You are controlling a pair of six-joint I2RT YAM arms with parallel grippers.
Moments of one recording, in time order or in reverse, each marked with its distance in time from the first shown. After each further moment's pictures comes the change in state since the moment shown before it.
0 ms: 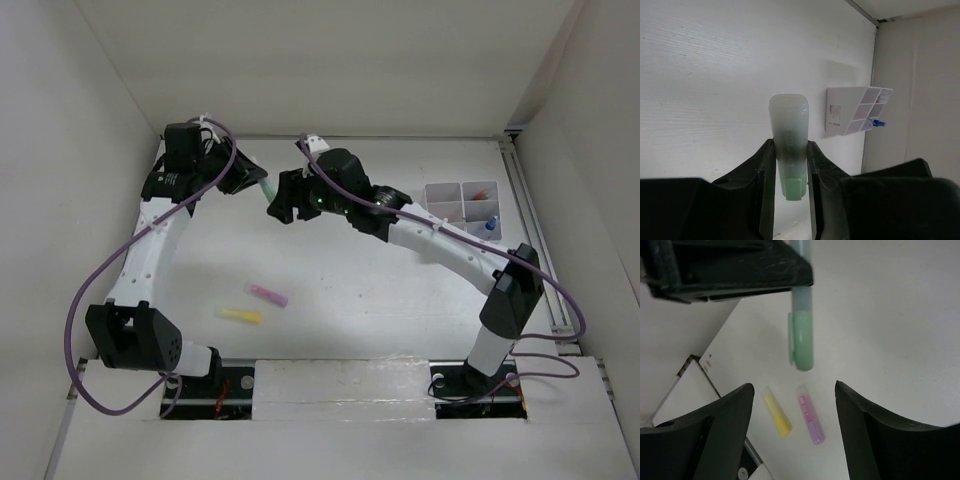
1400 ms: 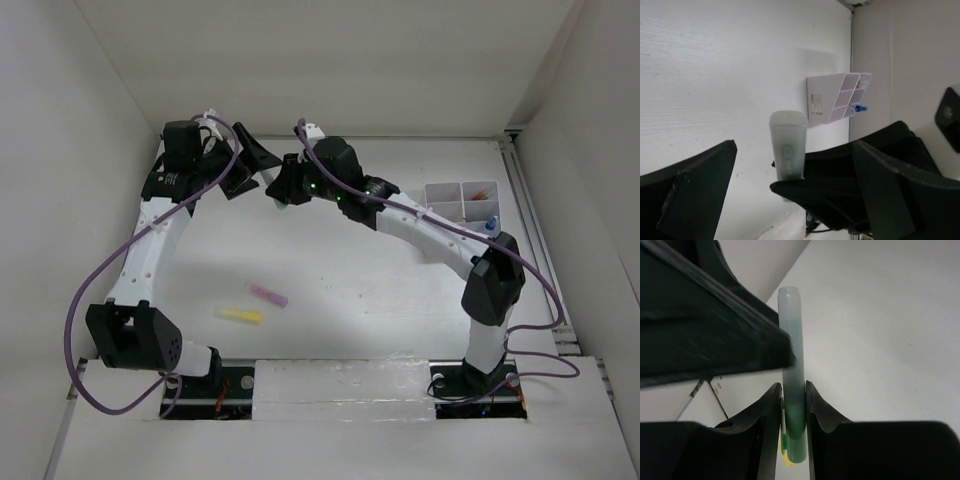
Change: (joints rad) left arm 0.001 -0.011 -0.020 0.055 0.134 -0.011; right arm -0.060 0.121 0.099 0.120 -0.034 0.047
